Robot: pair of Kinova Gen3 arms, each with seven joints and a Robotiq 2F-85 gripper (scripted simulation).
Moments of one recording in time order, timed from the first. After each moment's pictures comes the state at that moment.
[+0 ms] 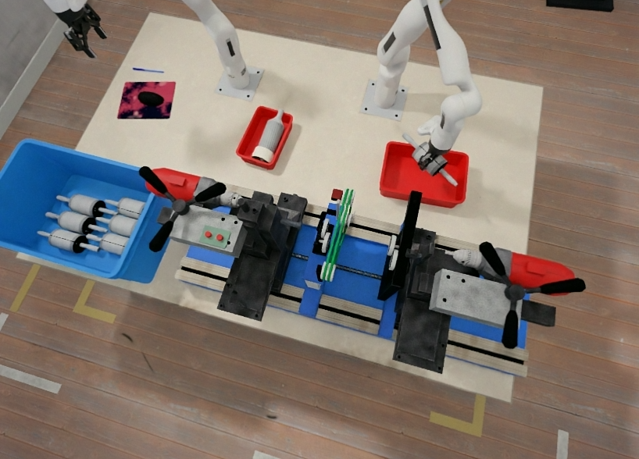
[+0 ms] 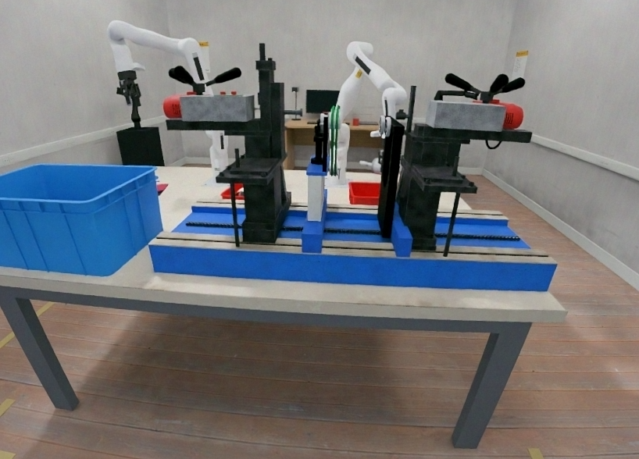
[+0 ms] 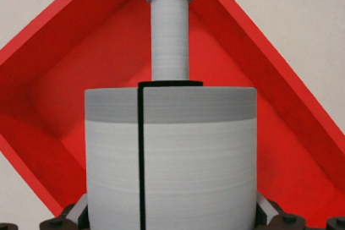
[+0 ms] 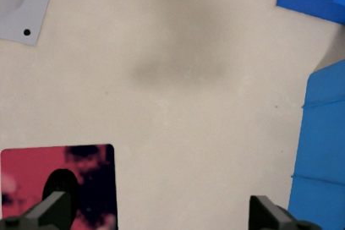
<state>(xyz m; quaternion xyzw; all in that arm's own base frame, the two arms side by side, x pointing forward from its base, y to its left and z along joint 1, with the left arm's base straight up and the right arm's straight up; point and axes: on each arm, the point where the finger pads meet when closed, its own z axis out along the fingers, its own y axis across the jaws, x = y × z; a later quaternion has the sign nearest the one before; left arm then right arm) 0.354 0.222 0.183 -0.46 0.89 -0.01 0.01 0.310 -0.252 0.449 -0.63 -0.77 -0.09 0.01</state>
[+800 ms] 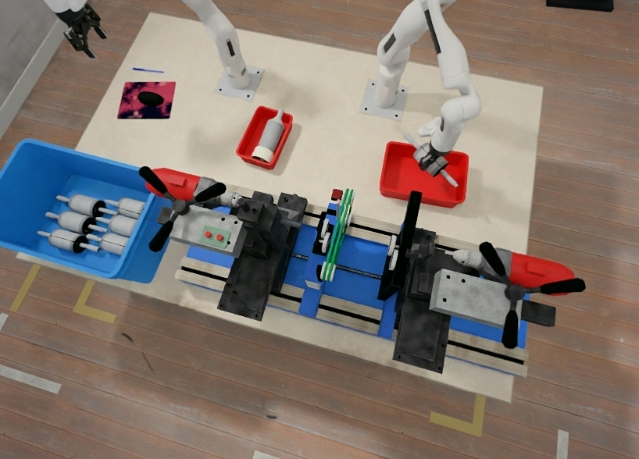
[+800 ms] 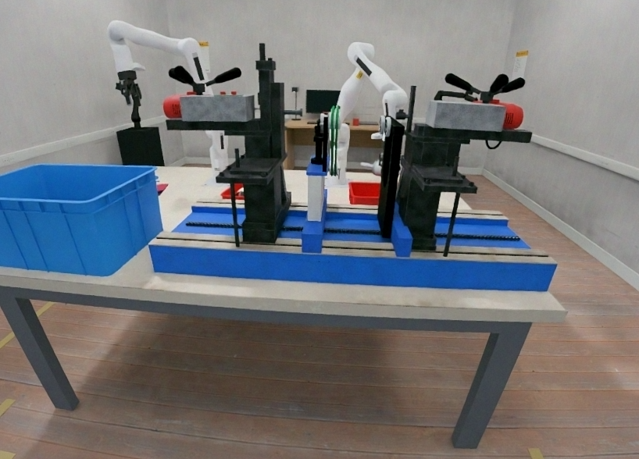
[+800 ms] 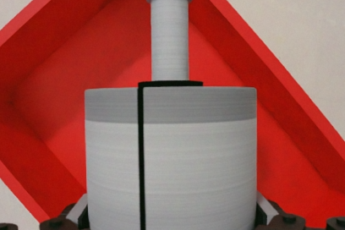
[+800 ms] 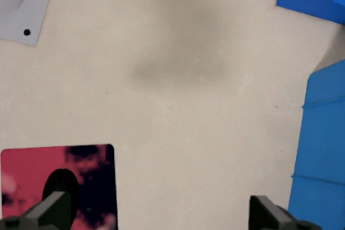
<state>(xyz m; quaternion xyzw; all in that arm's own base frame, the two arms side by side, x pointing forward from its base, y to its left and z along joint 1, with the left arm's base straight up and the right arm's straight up) 0.351 0.228 0.174 -0.45 0.89 0.00 0.00 0.310 -0.252 0.449 -0.63 -0.77 -0.09 0.01</state>
